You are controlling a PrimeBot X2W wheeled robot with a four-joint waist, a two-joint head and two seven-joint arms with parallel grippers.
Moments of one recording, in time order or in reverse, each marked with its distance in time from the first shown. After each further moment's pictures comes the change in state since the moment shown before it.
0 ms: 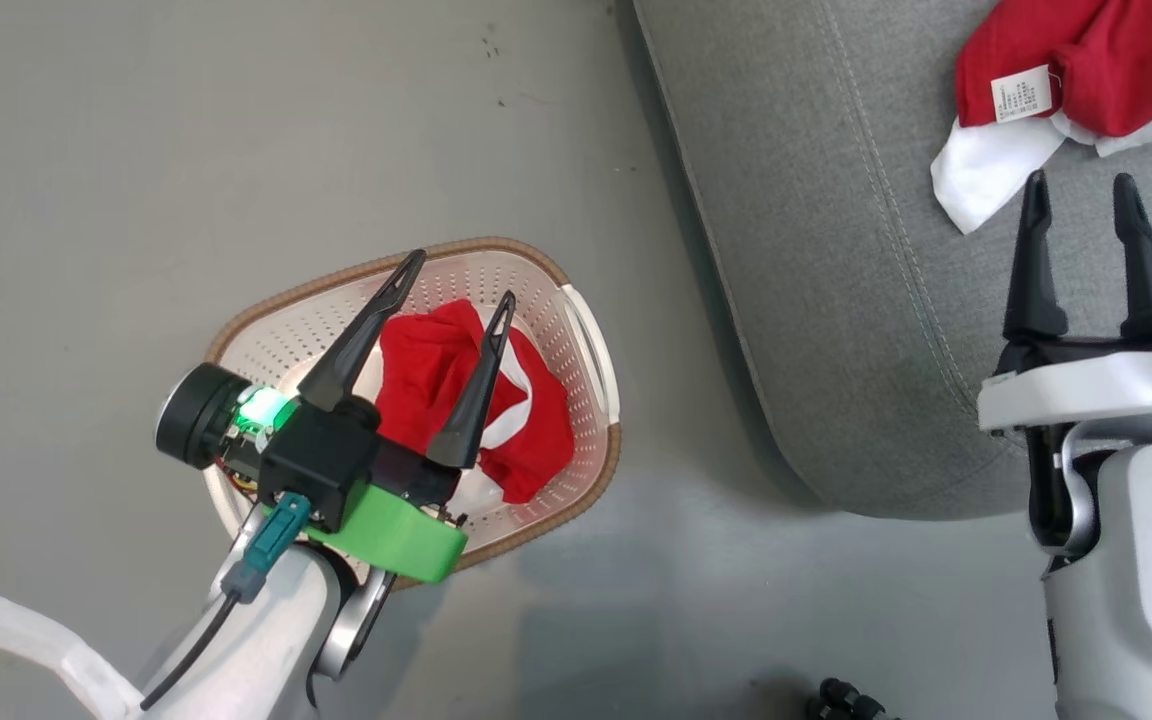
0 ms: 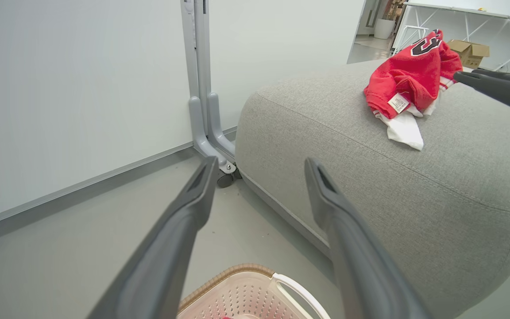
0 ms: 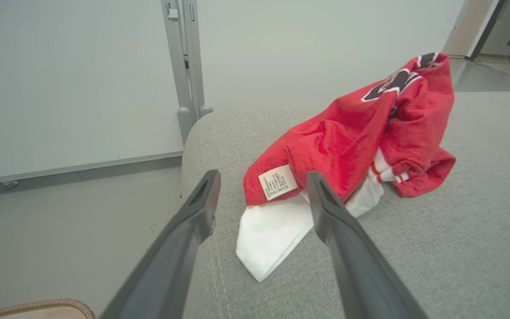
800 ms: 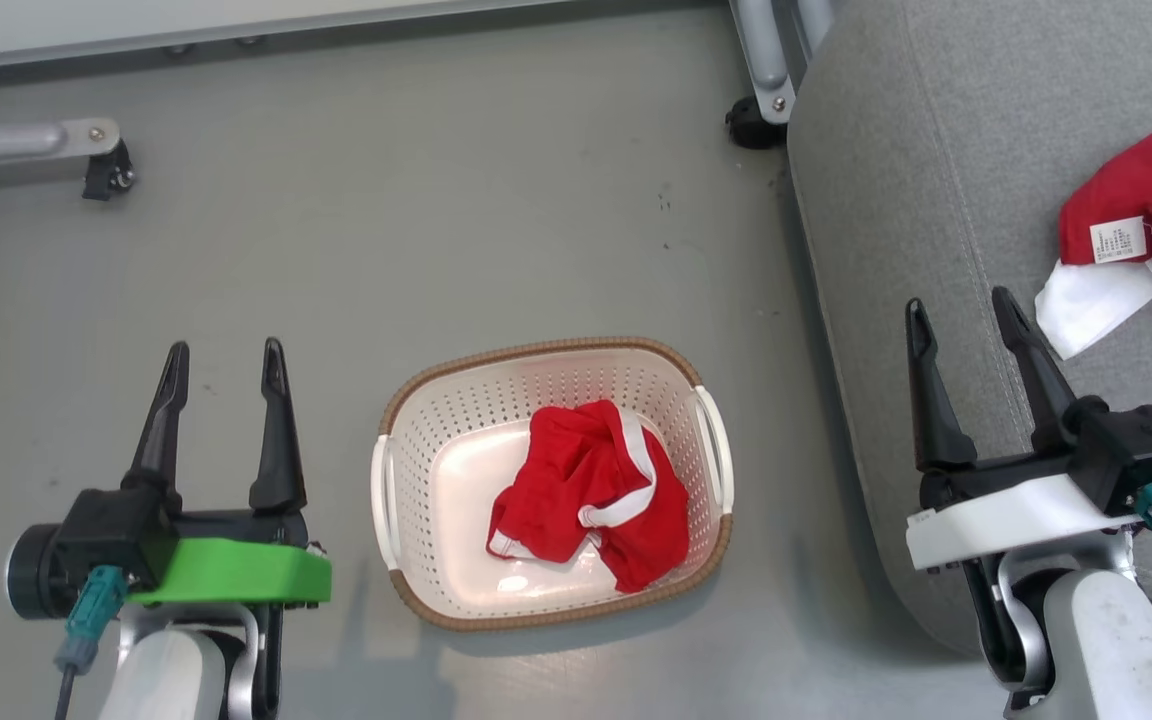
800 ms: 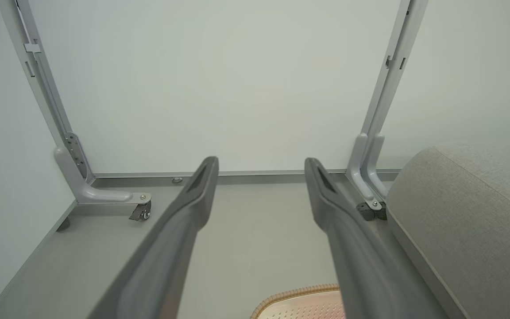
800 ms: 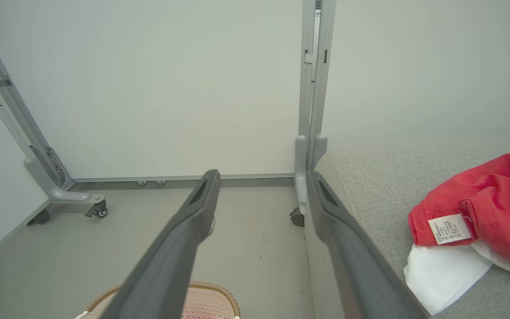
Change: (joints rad) left arm 0.251 -0.142 0.427 0.054 -0.017 0.019 -0.044; right arm 0.253 0.015 0.171 -0.260 -0.010 0.000 0.116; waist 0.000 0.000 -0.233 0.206
